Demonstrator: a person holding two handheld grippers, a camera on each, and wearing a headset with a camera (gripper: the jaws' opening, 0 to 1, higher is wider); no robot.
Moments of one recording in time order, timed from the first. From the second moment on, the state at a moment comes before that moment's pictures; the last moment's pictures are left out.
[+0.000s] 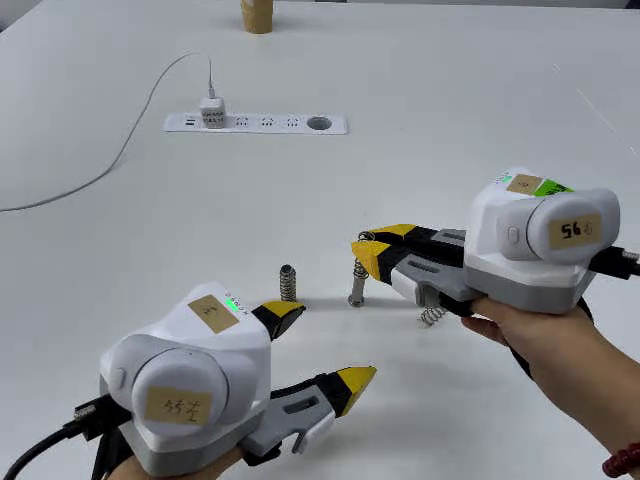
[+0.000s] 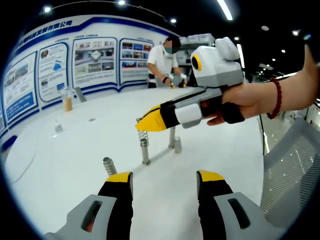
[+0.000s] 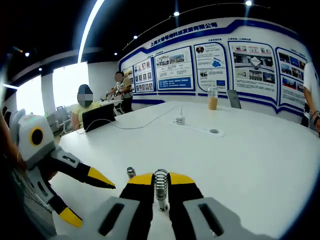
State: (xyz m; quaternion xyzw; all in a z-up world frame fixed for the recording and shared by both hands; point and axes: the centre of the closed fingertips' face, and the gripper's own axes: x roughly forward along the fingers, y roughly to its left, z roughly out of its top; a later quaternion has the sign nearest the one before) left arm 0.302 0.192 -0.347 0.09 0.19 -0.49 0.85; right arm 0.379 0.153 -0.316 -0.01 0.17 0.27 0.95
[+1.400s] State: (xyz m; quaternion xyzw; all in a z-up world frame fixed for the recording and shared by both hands) left arm 0.304 0.195 -0.348 0.10 0.19 -0.48 0.85; right arm 0.370 0.153 -0.361 -0.04 0.23 0.26 0.94
